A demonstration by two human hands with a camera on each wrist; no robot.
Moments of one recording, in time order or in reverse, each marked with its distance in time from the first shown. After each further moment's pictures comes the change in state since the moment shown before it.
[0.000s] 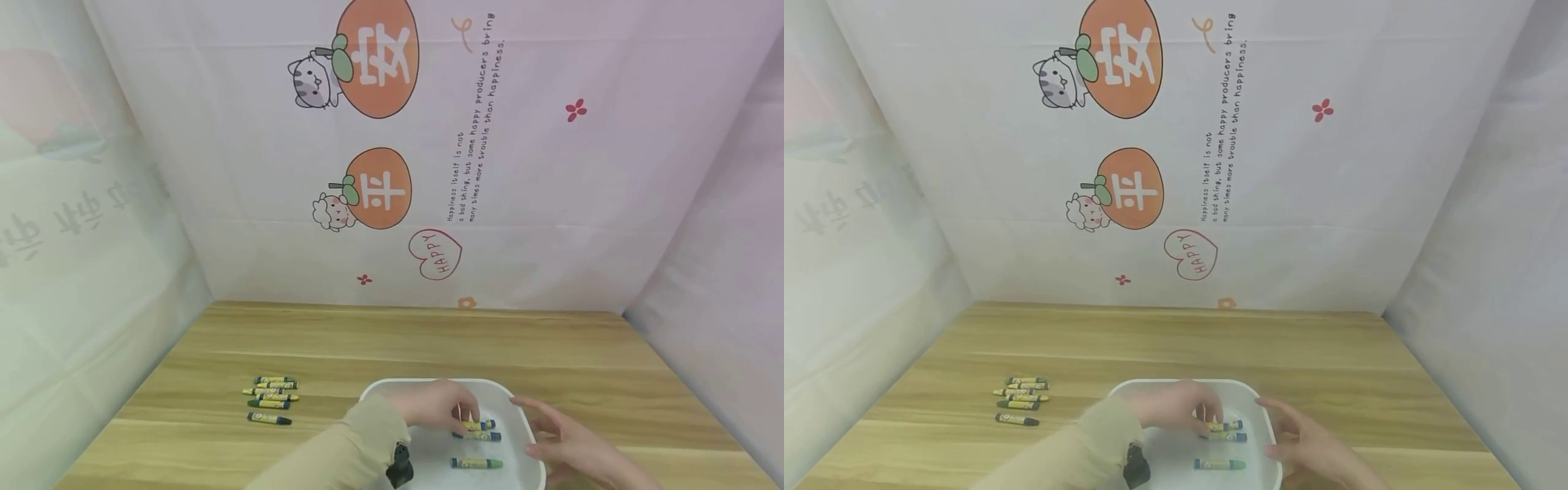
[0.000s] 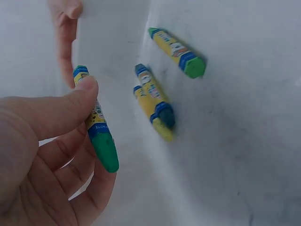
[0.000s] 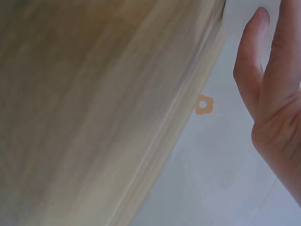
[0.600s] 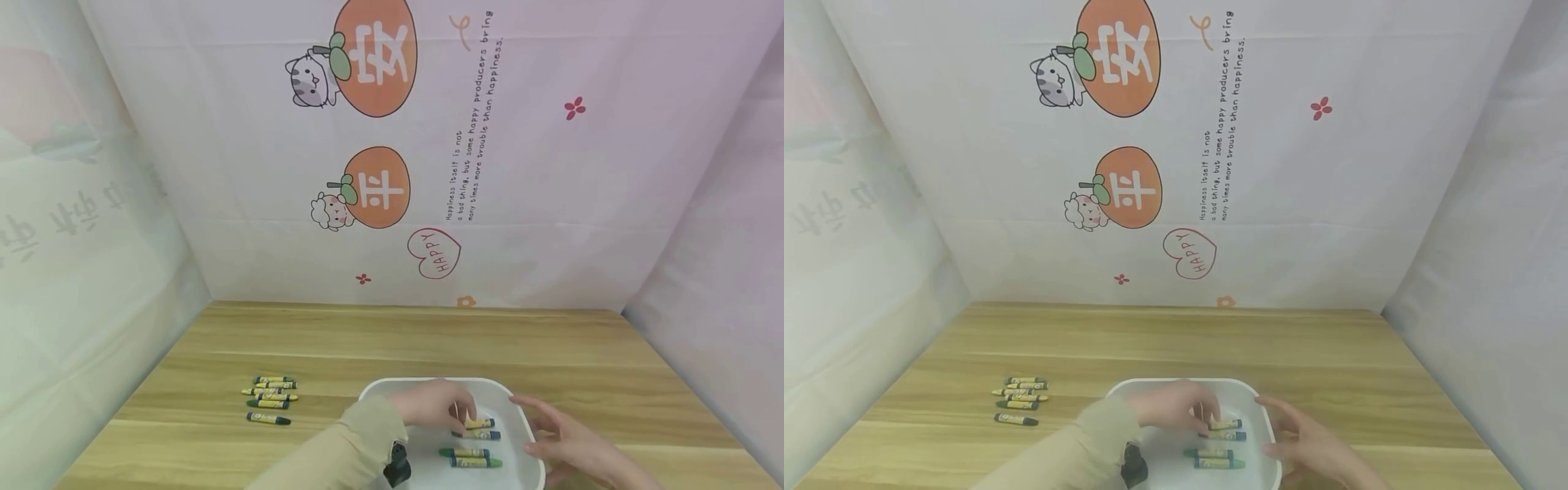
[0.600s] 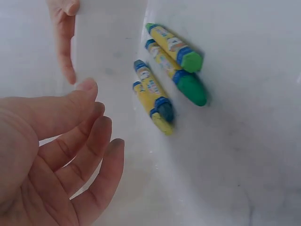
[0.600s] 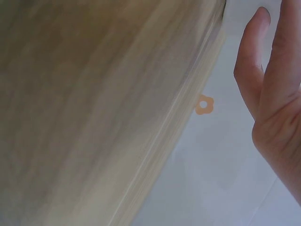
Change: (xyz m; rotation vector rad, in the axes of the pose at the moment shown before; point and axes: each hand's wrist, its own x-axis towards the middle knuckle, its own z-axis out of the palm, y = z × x) left_hand -0.002 0.000 0.000 -0.017 0.006 -0.041; right_hand 0.000 -0.003 -0.001 0.020 -0.012 0.016
